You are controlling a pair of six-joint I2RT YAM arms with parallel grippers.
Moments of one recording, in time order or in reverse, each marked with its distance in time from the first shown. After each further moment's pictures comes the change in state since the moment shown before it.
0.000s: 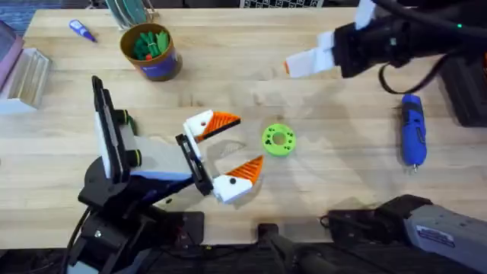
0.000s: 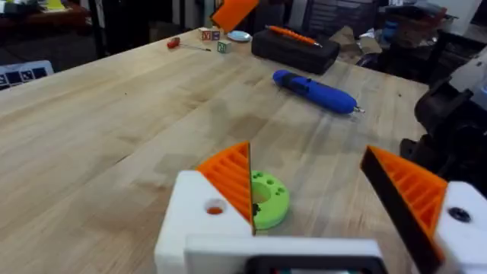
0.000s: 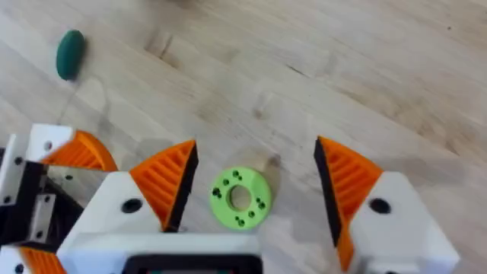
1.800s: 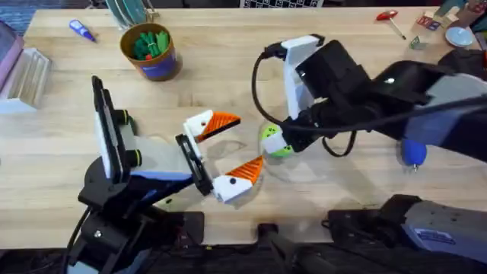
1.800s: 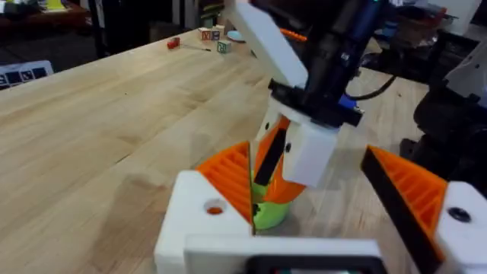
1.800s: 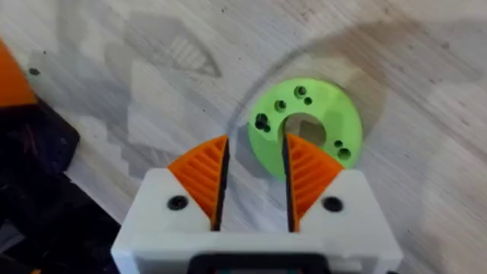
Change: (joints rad) left arm 0.000 0.000 0.000 0.000 0.000 0.000; right arm 0.299 0.101 -0.369 0.146 0.022 0.152
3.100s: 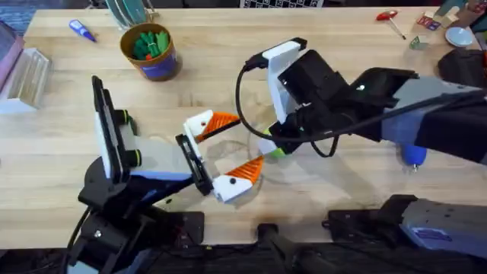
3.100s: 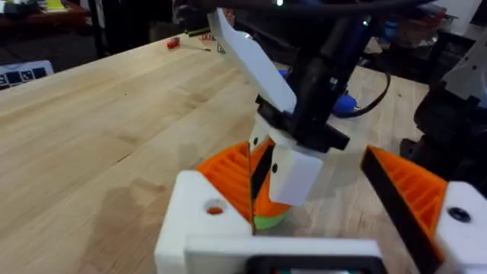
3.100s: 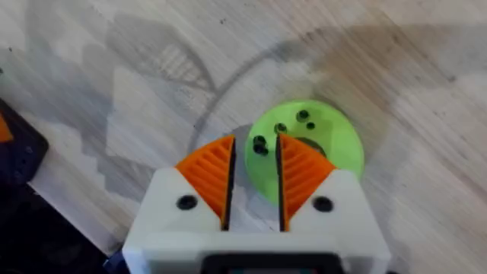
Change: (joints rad) left arm 0.000 0.000 0.000 0.000 0.000 0.000; right arm 0.062 0.082 -0.001 0.082 0.079 -0.027
